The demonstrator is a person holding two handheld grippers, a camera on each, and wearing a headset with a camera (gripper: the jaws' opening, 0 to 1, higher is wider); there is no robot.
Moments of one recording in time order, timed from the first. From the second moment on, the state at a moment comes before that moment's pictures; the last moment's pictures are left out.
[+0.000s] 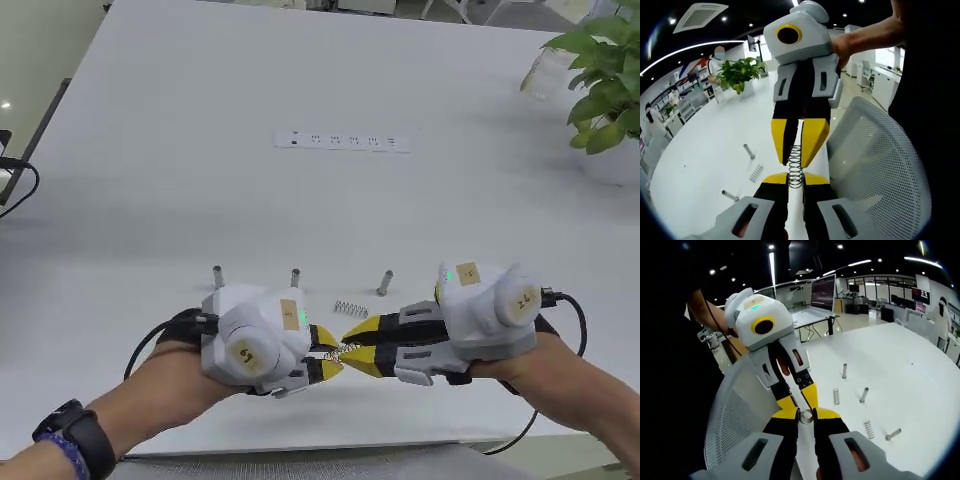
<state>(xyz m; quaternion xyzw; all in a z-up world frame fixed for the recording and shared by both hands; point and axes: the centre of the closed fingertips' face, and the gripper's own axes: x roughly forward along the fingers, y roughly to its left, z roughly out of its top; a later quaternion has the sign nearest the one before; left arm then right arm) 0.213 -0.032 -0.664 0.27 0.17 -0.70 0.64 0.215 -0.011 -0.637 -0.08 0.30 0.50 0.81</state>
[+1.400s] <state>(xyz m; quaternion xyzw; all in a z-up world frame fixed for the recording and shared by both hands) 0.208 -0.037 -0.666 0.24 0.18 -0.71 0.64 0.205 -0.016 -0.657 -0.24 0.33 0.56 0.72</state>
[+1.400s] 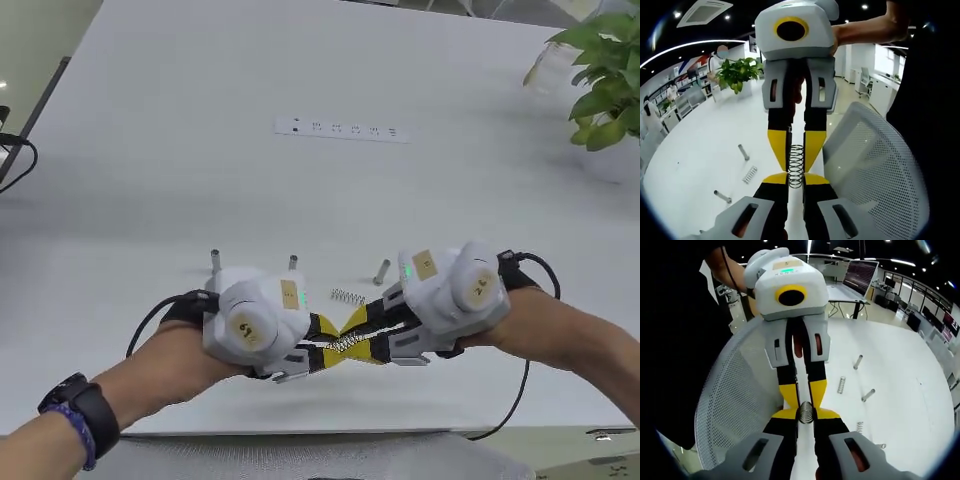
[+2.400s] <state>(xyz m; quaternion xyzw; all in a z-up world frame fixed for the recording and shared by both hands) 0.256 0.023 -0.668 0.13 0.24 -0.61 0.74 0.224 -0.030 -0.667 -0.22 0.34 0.52 0.75</state>
